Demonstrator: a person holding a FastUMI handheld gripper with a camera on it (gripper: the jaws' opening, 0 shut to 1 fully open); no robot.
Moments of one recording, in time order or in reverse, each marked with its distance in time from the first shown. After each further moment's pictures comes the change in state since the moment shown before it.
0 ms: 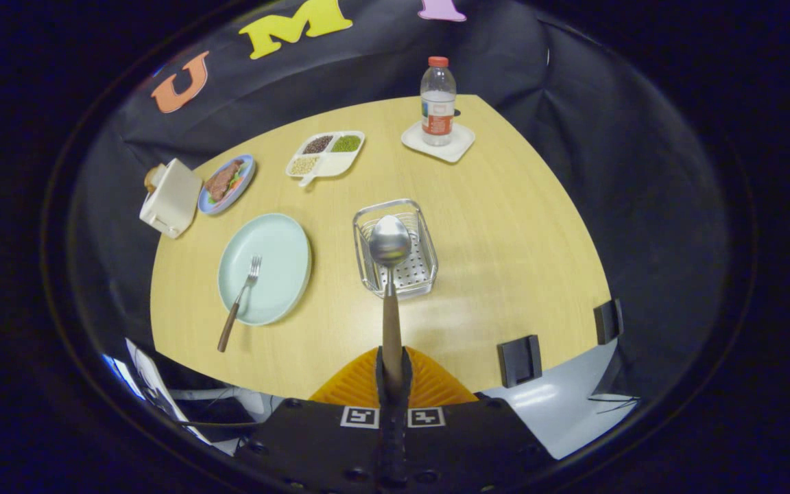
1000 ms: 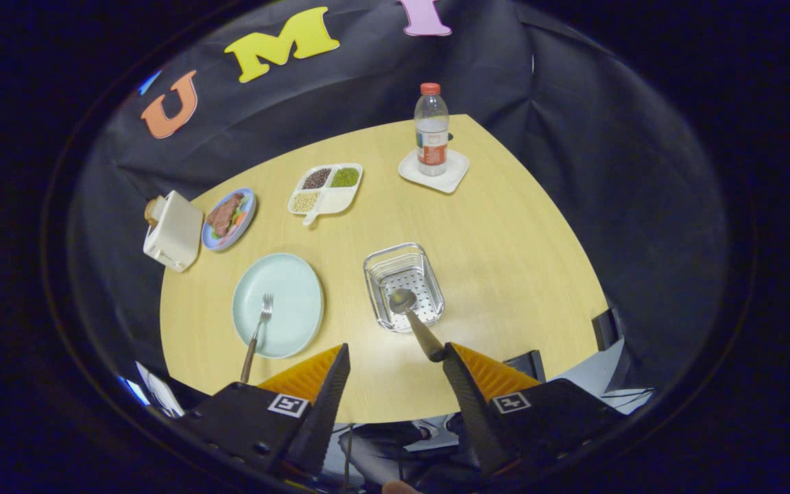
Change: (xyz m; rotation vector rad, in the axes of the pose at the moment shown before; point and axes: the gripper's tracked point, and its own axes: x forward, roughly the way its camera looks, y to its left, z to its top) arm -0.023 0.020 0.039 0.056 -0.128 0.002
